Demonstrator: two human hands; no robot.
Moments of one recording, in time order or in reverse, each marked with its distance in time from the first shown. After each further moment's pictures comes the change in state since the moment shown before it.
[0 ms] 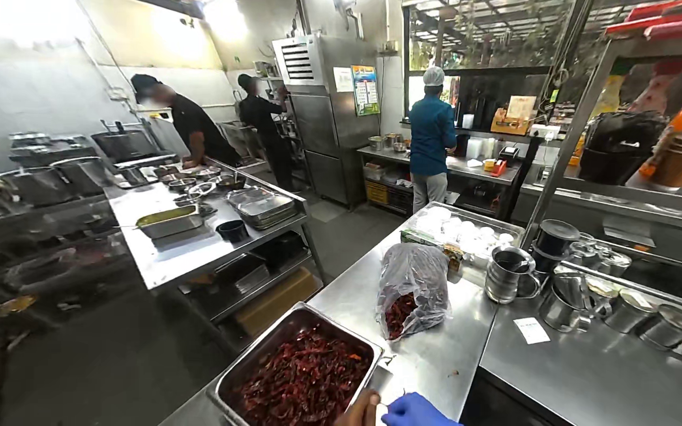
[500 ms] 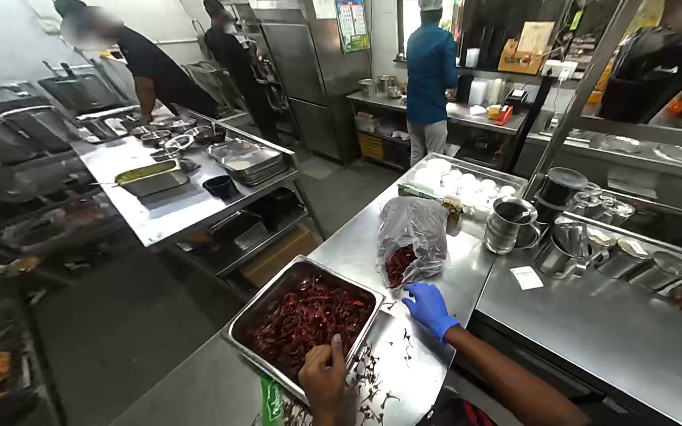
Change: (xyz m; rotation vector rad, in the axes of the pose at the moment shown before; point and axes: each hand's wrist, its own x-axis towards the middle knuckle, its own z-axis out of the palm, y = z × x) left_hand 0.026 -0.141 0.018 0.145 0.625 0.193; right_hand 0.057 0.024 -0.064 -0.605 0.499 0.143
